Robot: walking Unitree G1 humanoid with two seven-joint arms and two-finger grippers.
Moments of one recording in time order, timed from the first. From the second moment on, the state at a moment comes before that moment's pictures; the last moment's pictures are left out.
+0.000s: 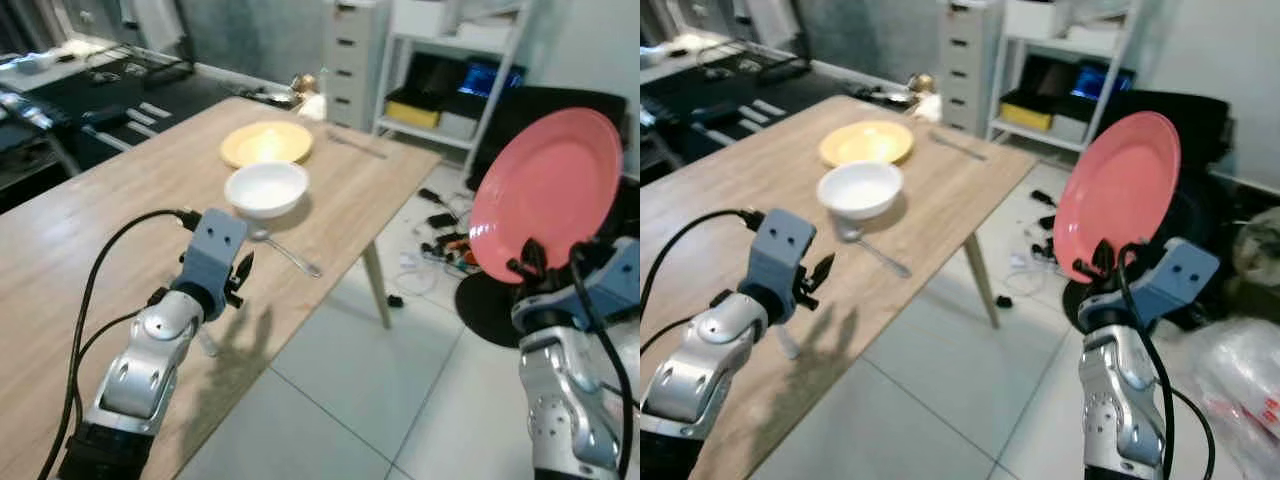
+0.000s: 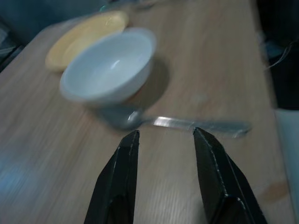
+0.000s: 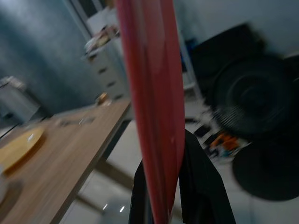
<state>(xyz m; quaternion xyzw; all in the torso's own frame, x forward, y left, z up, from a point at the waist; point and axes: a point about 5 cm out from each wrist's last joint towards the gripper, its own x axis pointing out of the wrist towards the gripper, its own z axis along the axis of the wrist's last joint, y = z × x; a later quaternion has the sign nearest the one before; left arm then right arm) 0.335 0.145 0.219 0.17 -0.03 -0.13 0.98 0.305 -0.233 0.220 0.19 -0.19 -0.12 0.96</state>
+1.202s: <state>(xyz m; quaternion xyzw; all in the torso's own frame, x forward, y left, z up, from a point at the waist) 0.322 0.113 0.237 0.07 -0.09 -0.23 0.97 0.300 -0.223 0.215 0.22 -0.18 -0.11 0.95</state>
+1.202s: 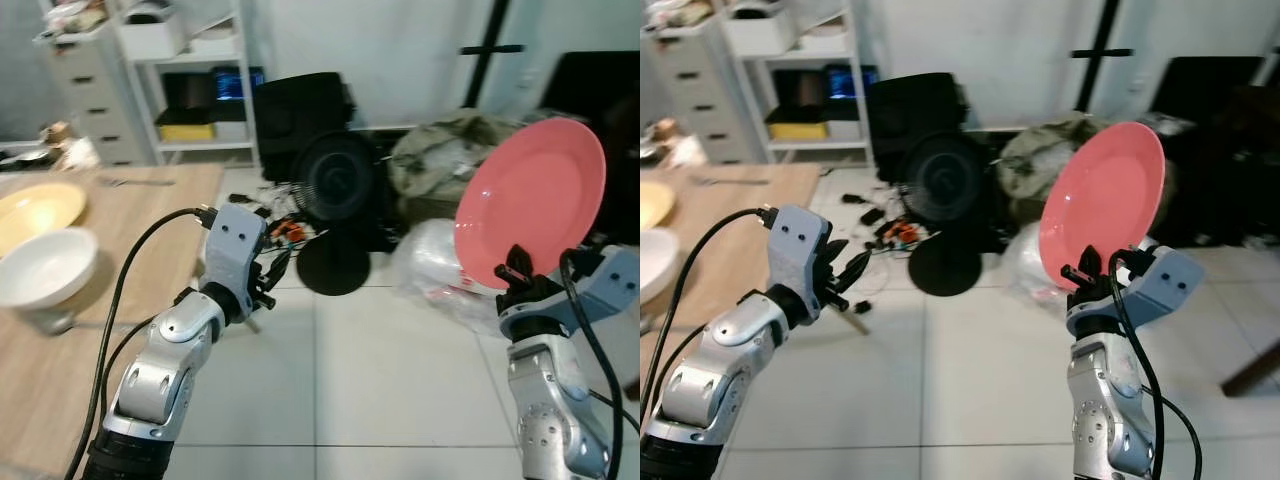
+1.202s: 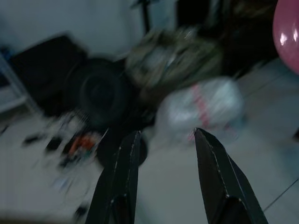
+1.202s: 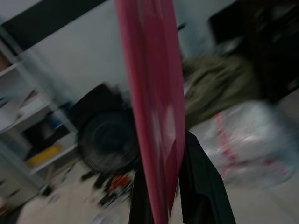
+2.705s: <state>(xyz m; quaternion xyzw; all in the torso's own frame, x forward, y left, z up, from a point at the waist) 0.321 0.113 0.245 0.05 -0.11 -0.25 0.96 0.302 -0.220 0.216 0.22 -0.18 -0.11 0.95</state>
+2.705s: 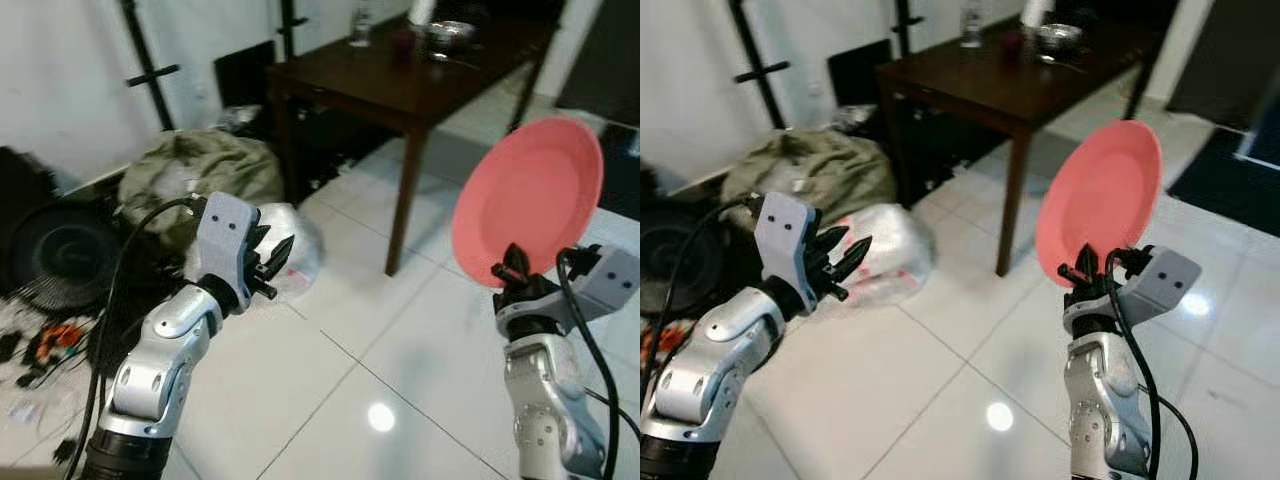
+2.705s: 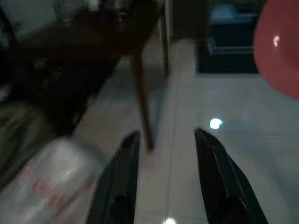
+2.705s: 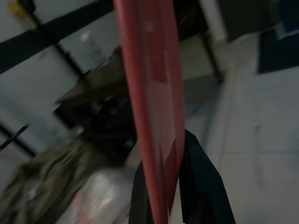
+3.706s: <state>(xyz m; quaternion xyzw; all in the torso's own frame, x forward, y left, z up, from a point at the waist) 0.322 0.116 0.247 0.04 -0.12 -0.25 0.96 0.305 -0.217 0.217 0.22 -0.19 -0.10 0.95</state>
